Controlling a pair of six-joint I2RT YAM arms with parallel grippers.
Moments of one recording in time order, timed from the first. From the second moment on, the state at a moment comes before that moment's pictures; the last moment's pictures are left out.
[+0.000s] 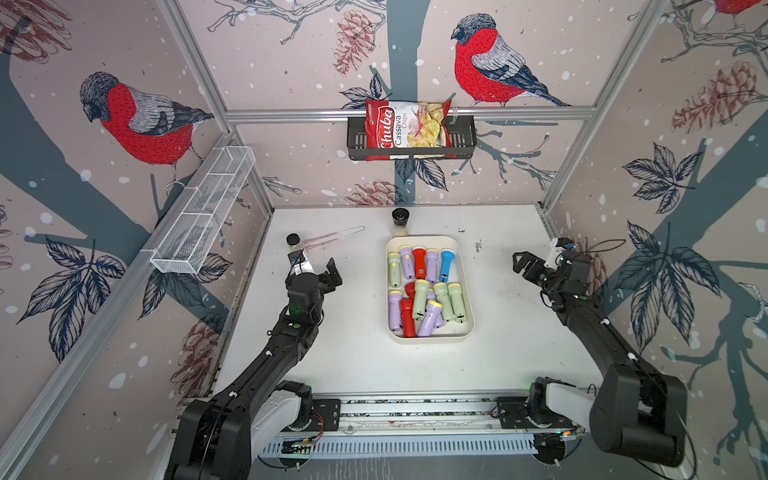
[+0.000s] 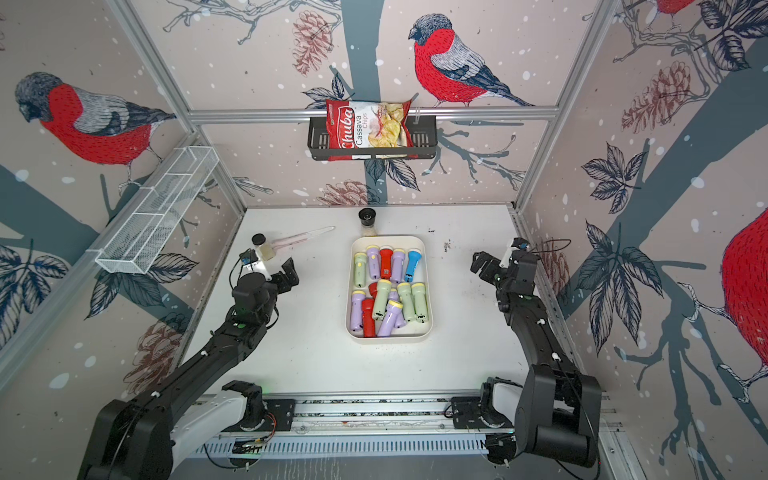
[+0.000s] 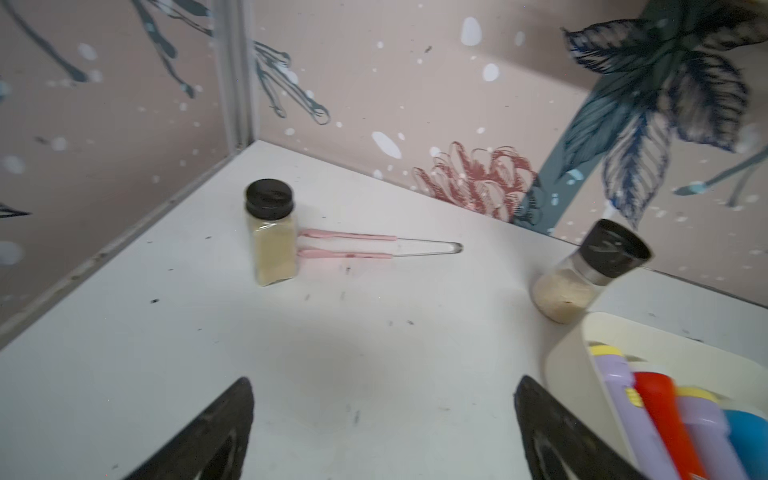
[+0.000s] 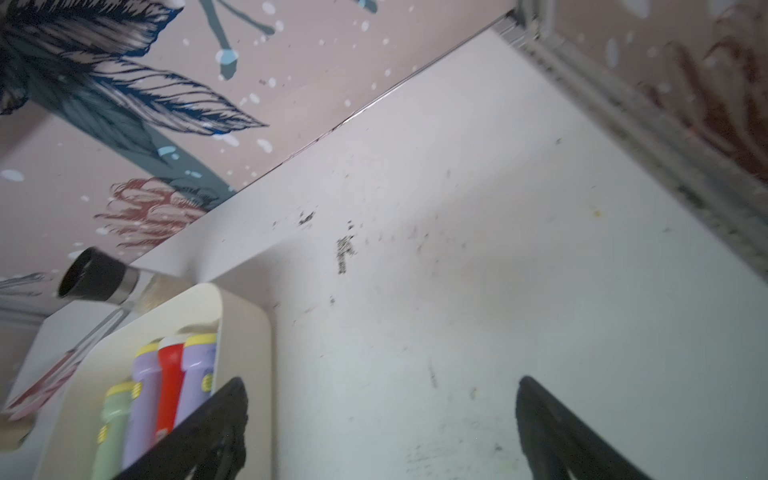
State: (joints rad) left arm -0.22 1.00 0.38 0.34 -0.38 -0.33; right arm -0.16 1.16 0.59 0.07 -0.21 0.34
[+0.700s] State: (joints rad) left arm -0.07 1.52 0.16 1.15 -0.42 -0.07; right arm -0.07 1.47 0.16 1.07 -0.01 0.18
